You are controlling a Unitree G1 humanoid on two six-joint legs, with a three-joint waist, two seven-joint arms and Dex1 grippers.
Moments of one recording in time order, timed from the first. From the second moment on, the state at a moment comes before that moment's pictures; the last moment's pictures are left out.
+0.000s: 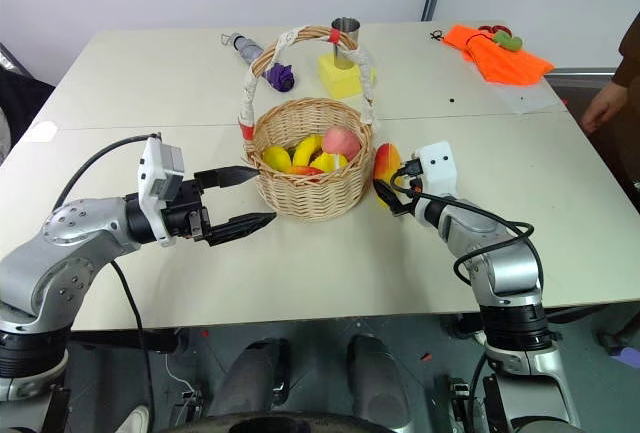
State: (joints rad) left arm -0.25 0.66 0.11 -0.51 -0.69 0.65 -0.87; right arm -0.36 -0.41 -0.06 -0.17 0.40 0.80 0.28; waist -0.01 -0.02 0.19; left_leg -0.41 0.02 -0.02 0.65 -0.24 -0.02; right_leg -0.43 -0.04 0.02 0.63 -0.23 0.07
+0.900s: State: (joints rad) left arm -0.13 0.65 0.20 -0.34 -0.64 0.44 -0.89; right arm -0.34 -0.69 -0.18 -0.50 0.68 0.75 0.75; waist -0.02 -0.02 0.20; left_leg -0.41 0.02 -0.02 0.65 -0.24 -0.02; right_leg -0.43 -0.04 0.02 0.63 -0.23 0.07
